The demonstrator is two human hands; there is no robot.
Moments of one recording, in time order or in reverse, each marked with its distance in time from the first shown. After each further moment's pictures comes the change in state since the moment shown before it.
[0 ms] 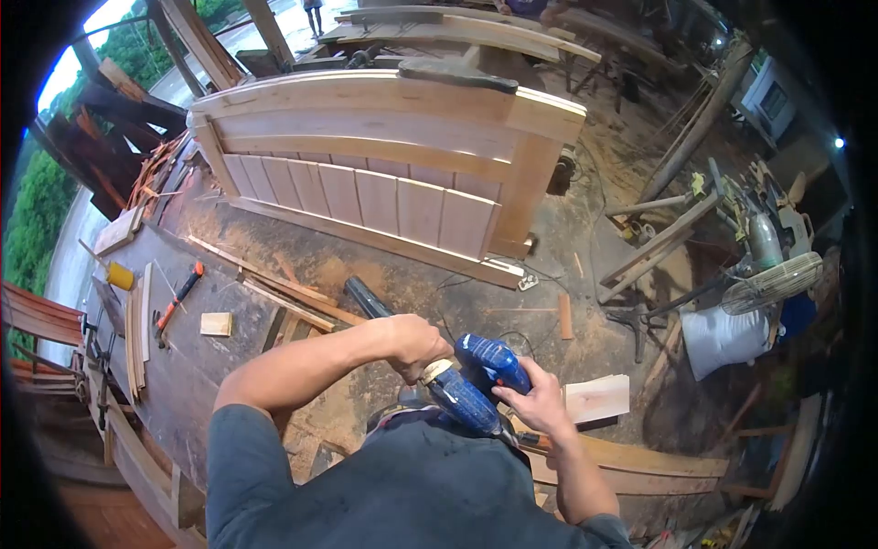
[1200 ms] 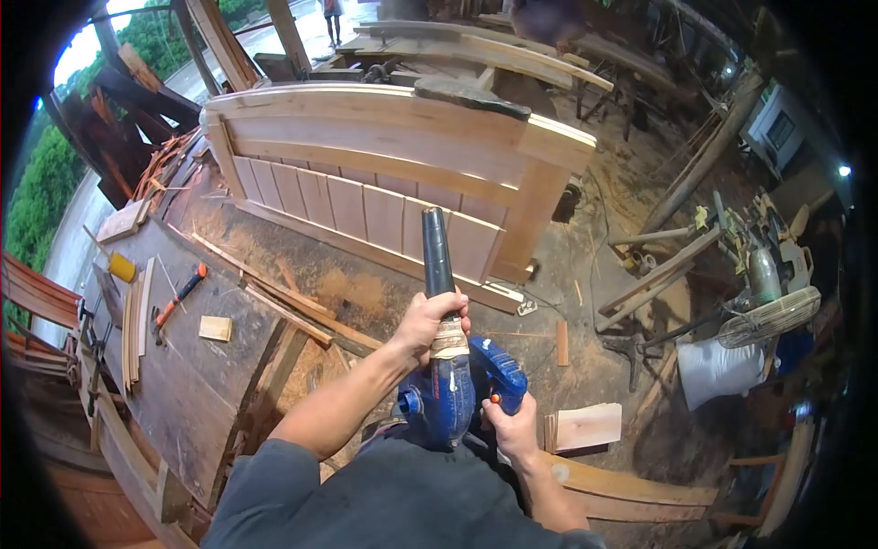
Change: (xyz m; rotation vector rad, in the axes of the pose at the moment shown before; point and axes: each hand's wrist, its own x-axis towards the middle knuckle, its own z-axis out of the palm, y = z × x) left_hand 0.031 -0.009 -0.006 -2.047 1.034 0.101; right_hand 0.008 -0.015 0.037 0.588 0.079 0.220
